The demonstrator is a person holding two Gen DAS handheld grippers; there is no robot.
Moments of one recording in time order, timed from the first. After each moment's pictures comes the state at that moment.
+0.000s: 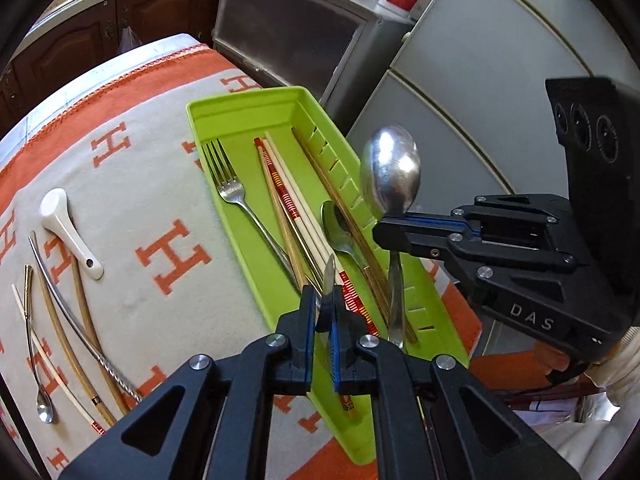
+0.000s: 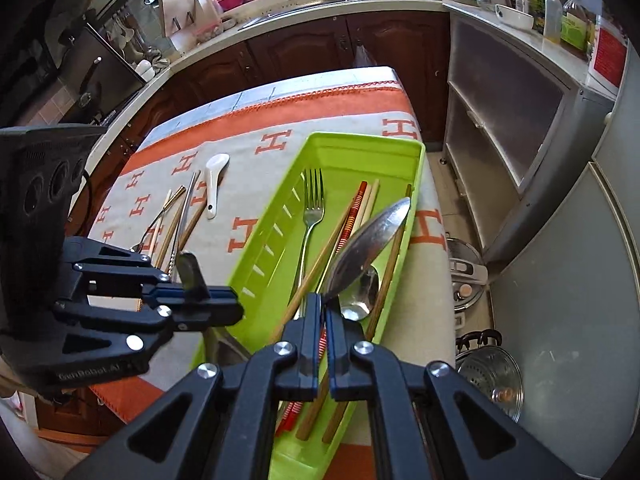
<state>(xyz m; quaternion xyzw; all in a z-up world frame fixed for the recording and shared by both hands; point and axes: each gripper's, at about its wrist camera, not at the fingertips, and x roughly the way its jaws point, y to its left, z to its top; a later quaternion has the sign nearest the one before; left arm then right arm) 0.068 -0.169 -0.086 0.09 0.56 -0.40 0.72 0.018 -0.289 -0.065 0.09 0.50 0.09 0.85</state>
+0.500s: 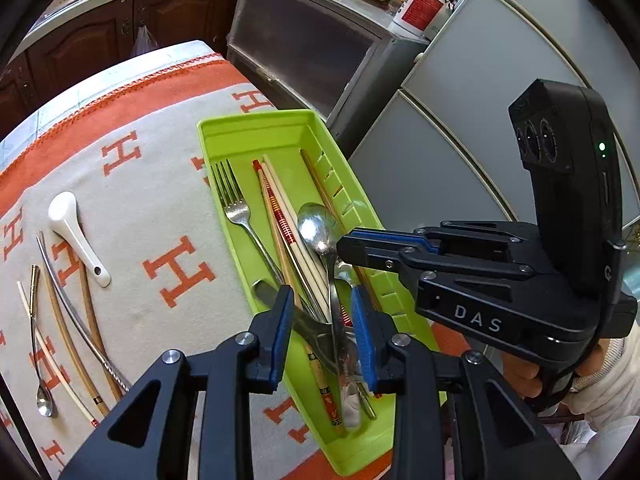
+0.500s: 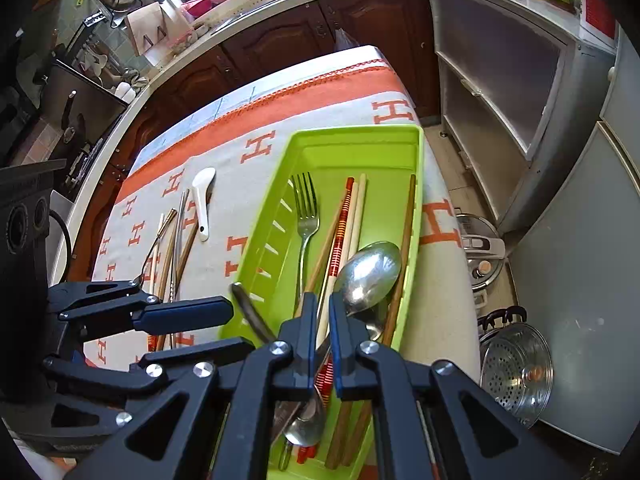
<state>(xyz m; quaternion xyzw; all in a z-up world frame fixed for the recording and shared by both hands) 0.073 -0.171 -0.070 0.05 0.56 -0.37 0.74 0.045 -0.298 -0.077 0.16 0.52 0.08 0.83</state>
